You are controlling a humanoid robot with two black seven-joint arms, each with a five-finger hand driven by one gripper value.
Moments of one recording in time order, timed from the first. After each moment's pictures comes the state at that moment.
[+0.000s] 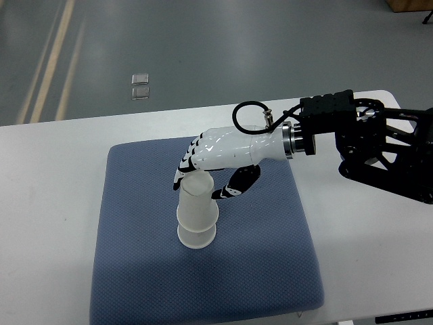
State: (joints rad) left arm -0.03 0.00 -0.12 -0.16 0.11 0.06 0.09; right arm 1.09 -0.48 0.30 1.50 -1.74 0.25 0.39
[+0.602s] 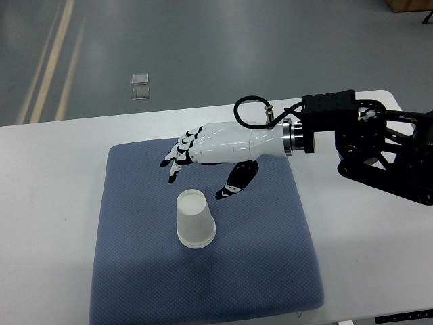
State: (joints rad) left arm -0.03 0.00 -0.12 -0.16 0.11 0.06 0.09; right arm 1.03 -0.46 0.40 1.48 -1.73 0.24 0.38
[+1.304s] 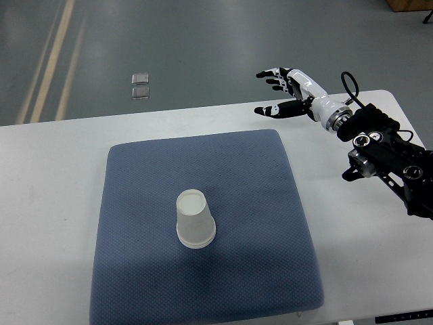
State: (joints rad) left arm -0.03 0.00 -0.12 -0.16 0.11 0.06 0.09; right arm 0.75 -0.30 0.68 0.96 -0.85 -0.11 0.15
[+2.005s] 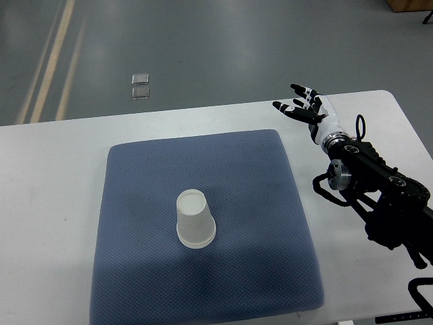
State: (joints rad) left arm -0.03 0.00 -0.12 -0.16 0.11 0.06 0.09; right arm 0.62 -0.13 0.88 0.94 -0.60 -0.37 0.11
